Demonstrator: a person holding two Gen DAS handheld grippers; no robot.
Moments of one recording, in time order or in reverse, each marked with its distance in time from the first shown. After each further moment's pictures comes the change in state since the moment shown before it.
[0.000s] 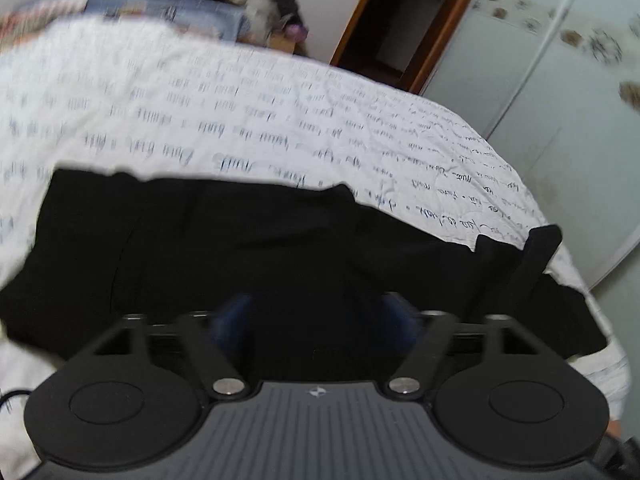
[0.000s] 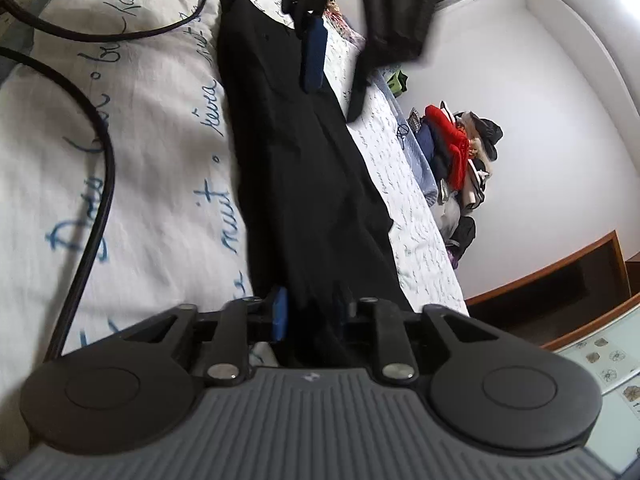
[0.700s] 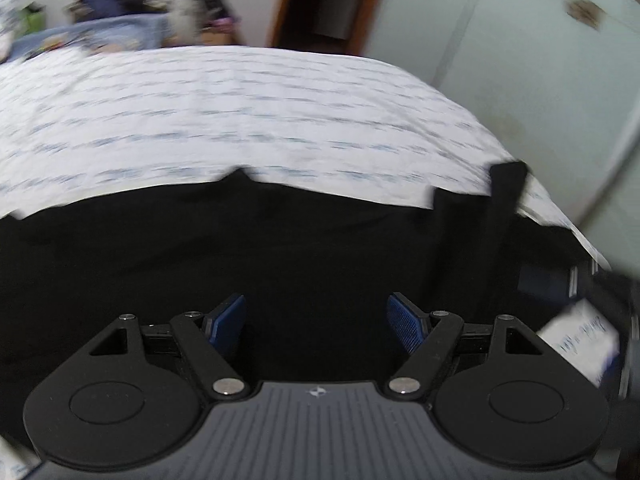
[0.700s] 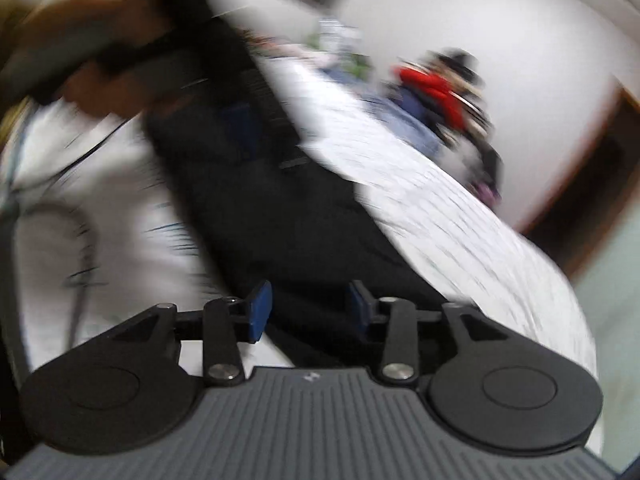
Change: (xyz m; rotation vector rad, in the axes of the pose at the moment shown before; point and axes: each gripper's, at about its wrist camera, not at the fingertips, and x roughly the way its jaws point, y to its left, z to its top) left arm 0.050 -0.077 -0.003 0.223 0.078 -0.103; right arm -0.048 -0.092 -0.066 0.572 -0.067 0.117
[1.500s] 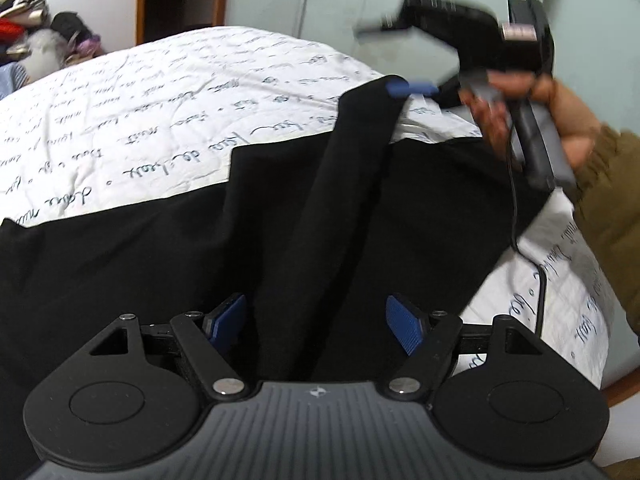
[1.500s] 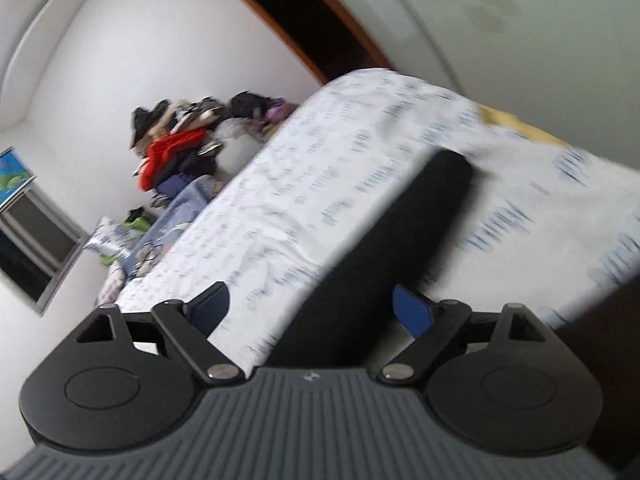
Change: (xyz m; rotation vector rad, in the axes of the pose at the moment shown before) left arm 0.078 -0.104 -0.002 0.285 0.084 -0.183; right arm 0.040 -0.309 -0.139 1.343 -0.106 -0.086
